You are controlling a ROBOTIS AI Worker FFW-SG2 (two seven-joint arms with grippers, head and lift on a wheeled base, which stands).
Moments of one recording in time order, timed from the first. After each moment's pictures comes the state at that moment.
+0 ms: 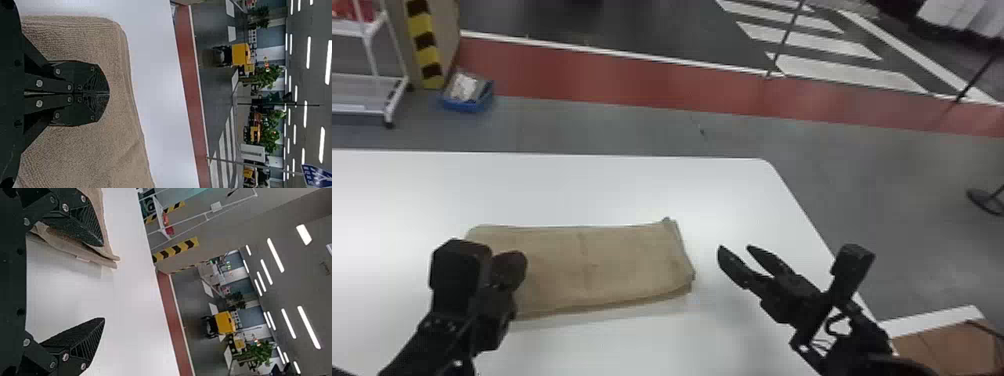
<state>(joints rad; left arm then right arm) 0.17 0.27 -0.44 -1.95 0.22 0.52 0.22 0.33 -0.09 -0.39 -1.93 -0.34 0.49 0.53</state>
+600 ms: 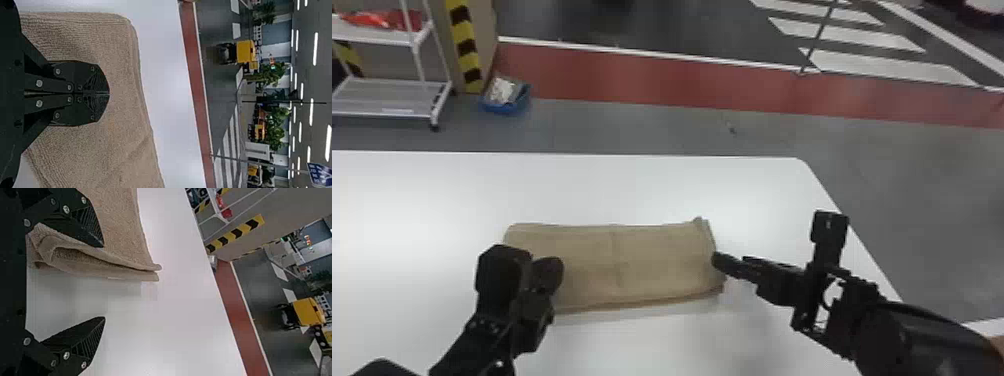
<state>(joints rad) 0.19 0.28 -0.44 -1.95 0.22 0.52 0.21 0.15 -0.09 -0.30 -1.98 -0.30 1.02 0.36</state>
